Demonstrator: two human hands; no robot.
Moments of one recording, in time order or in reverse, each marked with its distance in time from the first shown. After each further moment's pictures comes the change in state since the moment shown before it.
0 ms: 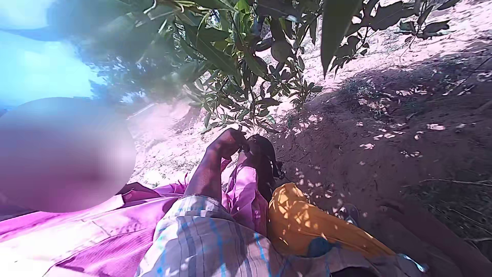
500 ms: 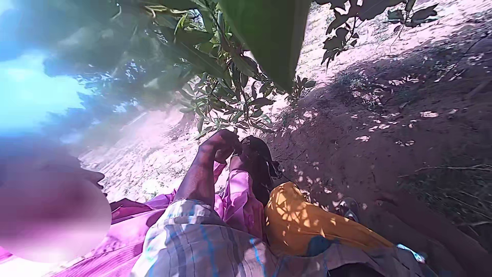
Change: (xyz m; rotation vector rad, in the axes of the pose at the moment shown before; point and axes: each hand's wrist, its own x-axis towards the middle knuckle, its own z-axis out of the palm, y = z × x) left_hand 0.020 -0.002 -0.014 0.311 -0.125 0.067; right_hand 0.003 0.004 0.004 -0.019 -0.028 -0.022
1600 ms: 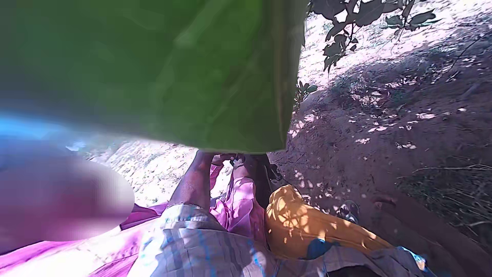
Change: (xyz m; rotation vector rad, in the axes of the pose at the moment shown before) left_hand -0.024 0.045 -0.012 0.161 -0.149 -0.293; right_hand -0.001 0.005 -0.001 0.072 0.007 0.034
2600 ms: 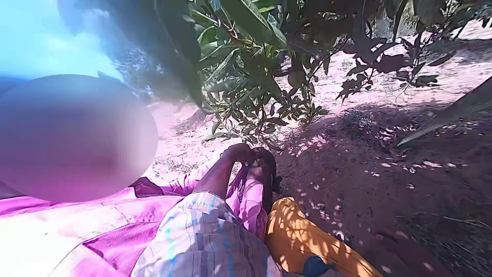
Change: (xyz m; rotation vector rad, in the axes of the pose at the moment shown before) left_hand 0.017 -0.017 0.027 -0.064 -0.050 -0.028; right_hand -0.013 -0.005 0.000 -0.081 0.020 -0.061
